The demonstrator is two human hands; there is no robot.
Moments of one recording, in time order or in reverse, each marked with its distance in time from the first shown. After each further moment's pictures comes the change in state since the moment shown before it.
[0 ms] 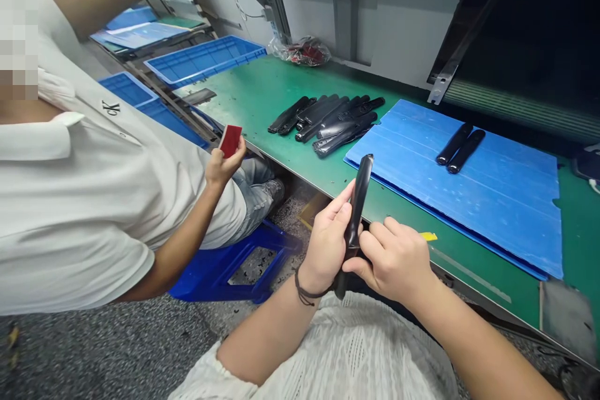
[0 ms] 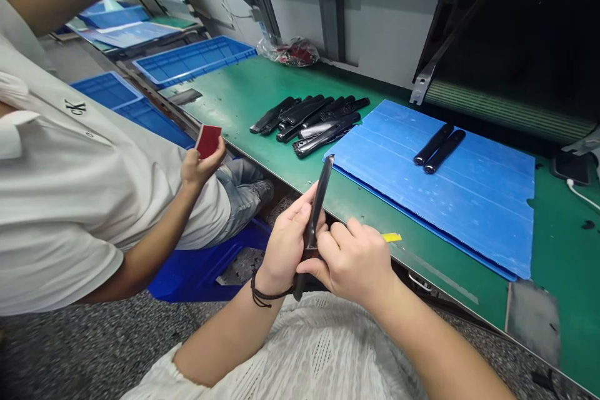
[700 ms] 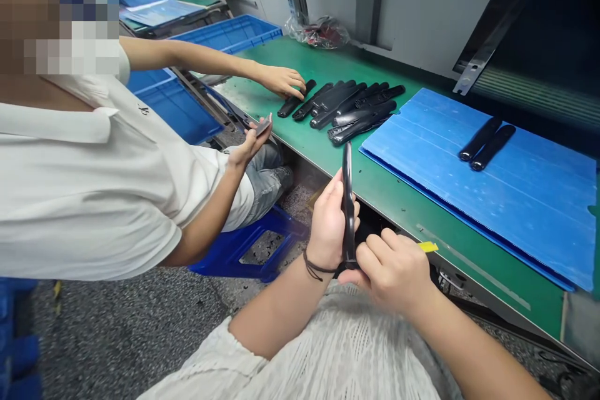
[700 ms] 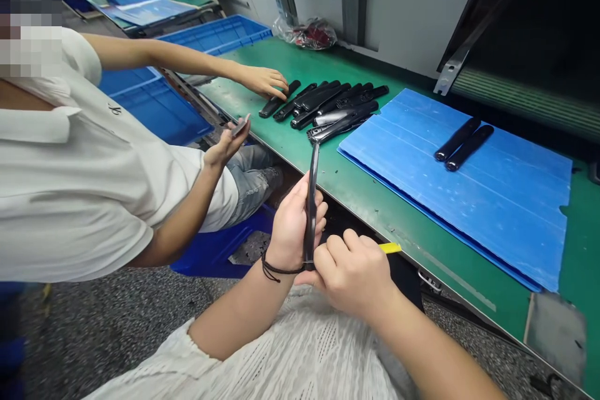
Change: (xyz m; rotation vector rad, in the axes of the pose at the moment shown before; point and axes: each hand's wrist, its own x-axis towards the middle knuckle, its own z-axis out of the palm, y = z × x) left_hand 0.014 0.004 -0.008 -0.264 0.261 -0.089; right_hand -0.013 -0.028 0.015 0.028 -0.018 -0.075
